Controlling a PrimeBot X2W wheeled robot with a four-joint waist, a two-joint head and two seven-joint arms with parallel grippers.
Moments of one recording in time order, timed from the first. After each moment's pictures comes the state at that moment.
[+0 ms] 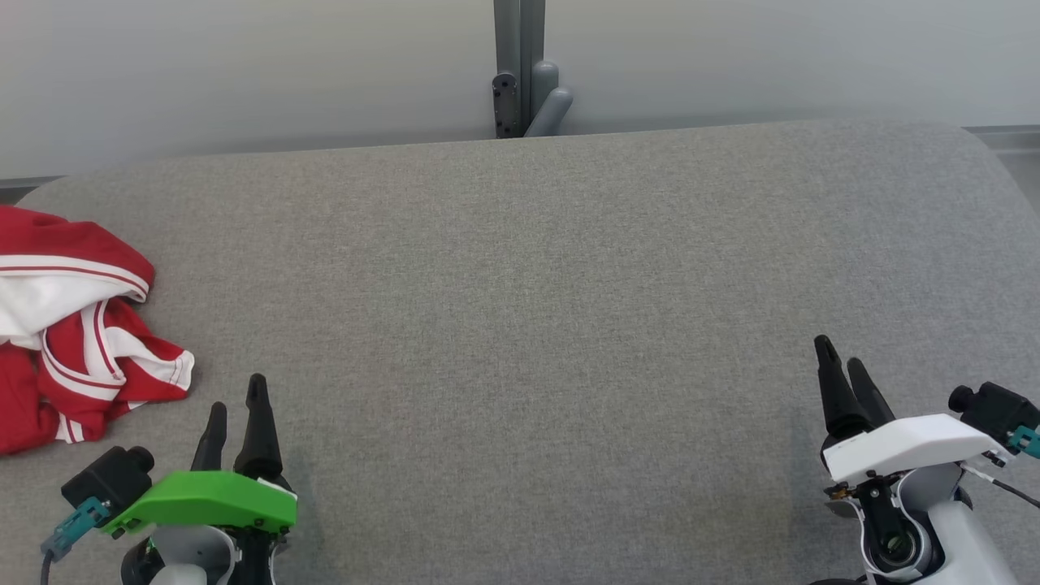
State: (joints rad) left arm -0.13 0.06 0.02 0.34 -0.79 -0.05 -0.08; right arm -0.17 -0.10 -0.01 0.36 0.88 0.13 -0.08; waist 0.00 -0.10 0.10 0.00
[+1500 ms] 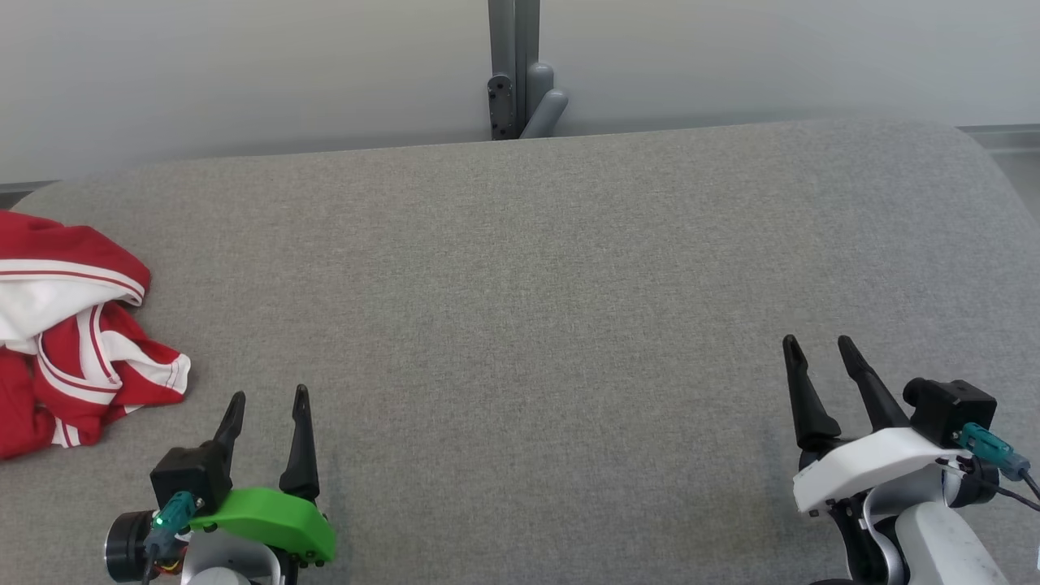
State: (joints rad) left arm -0.11 0.11 -0.10 0.34 -0.29 -0.01 -0.20; right arm -0.14 -0.13 0.06 0.29 0.40 0.13 -0.20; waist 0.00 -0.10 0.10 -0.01
